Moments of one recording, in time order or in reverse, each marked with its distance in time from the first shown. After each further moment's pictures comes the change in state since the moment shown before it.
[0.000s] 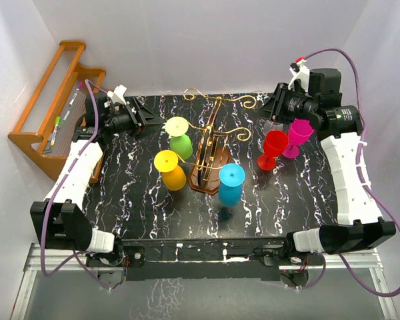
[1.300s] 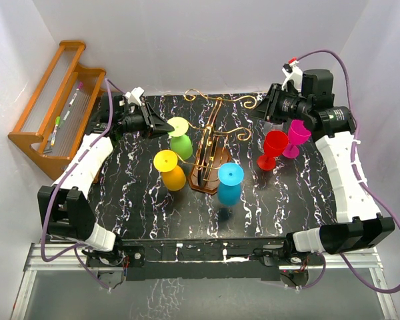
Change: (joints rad) left arm -0.094 0.121 0.056 -0.015 0.069 0.024; right arm 0.043 0.006 -0.047 0.091 -0.029 0.027
